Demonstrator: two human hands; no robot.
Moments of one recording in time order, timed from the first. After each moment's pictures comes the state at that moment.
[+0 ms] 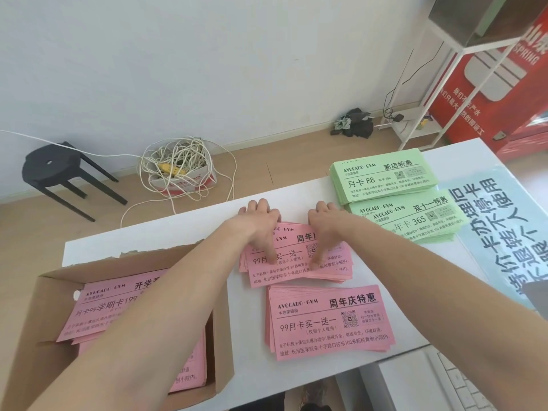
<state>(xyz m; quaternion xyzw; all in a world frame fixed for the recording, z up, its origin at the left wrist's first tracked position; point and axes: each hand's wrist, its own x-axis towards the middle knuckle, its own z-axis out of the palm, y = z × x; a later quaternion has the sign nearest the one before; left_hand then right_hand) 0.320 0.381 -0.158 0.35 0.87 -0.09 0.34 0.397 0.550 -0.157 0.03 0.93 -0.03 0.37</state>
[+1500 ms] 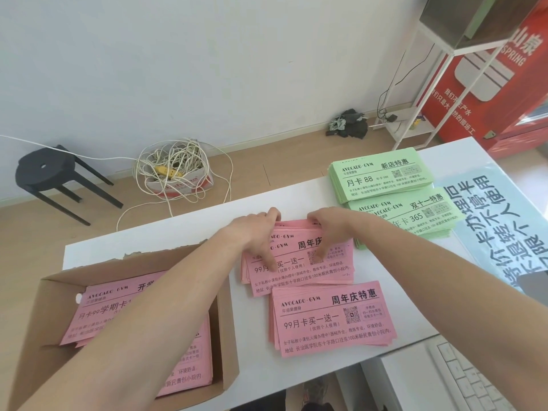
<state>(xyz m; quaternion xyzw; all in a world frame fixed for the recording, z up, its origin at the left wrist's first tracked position) 0.326 0.364 -0.155 0.35 0.87 -0.03 0.35 0.402 0.563 -0.153 0.04 0.91 -0.17 0.37</state>
